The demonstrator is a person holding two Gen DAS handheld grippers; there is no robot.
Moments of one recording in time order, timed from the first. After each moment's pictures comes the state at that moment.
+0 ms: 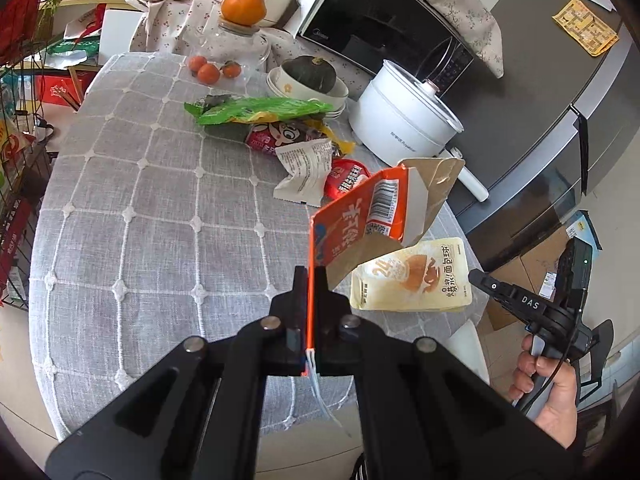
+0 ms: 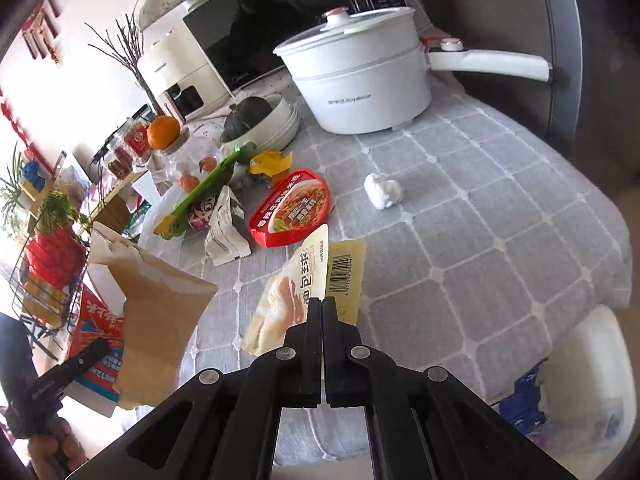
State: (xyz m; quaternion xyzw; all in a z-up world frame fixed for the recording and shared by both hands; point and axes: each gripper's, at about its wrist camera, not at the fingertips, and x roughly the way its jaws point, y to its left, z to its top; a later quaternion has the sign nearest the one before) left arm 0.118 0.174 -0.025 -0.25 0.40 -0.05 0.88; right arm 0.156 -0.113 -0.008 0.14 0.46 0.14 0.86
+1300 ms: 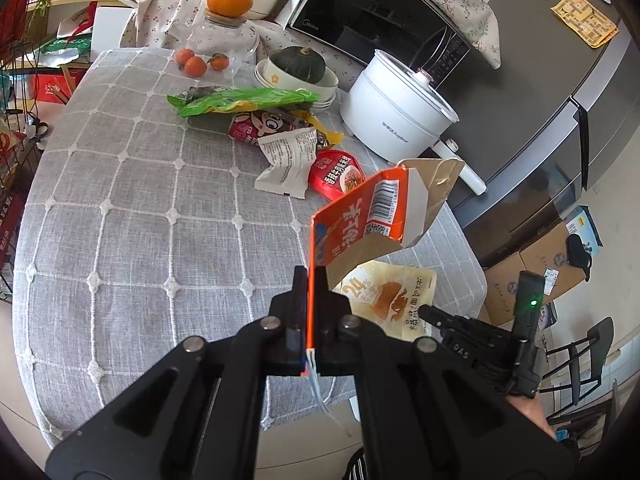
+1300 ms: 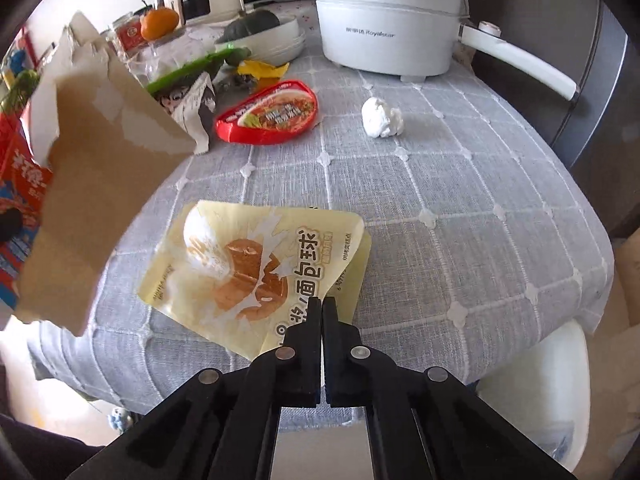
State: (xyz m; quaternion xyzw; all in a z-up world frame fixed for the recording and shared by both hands) left arm 0.123 0.153 -0.024 -0.25 0.41 -0.05 0.88; right arm 0.137 -0.086 -0.061 -0.03 0.51 0.12 0.85
